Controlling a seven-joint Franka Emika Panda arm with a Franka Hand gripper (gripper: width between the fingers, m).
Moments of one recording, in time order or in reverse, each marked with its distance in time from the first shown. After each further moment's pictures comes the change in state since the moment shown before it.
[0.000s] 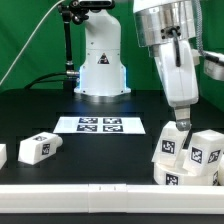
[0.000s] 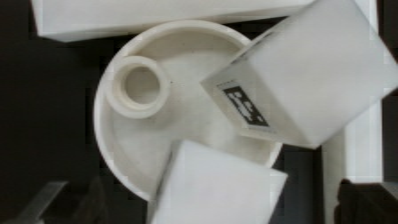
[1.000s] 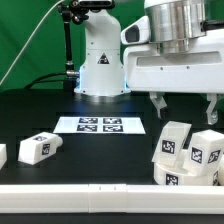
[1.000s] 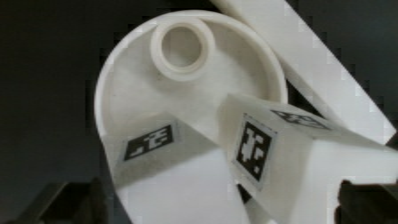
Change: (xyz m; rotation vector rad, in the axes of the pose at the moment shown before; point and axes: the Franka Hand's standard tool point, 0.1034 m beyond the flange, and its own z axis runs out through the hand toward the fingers) arm -0.008 0.001 -0.001 -0.037 0.037 -0.920
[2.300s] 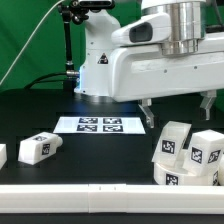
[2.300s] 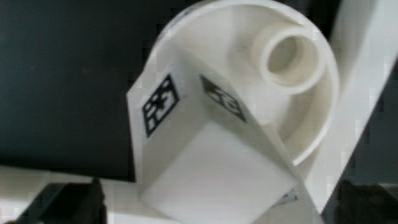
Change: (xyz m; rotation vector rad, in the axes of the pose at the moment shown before) arm 0.008 0.010 0.003 -0.058 0.035 -1.044
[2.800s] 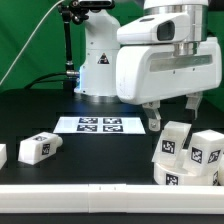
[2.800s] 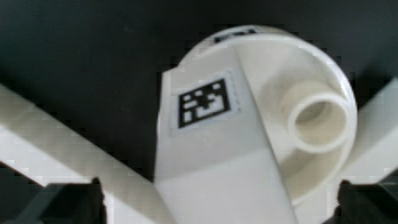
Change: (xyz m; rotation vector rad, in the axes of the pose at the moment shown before) arm -0.005 0.006 0.003 -0.040 -0.038 -0.482
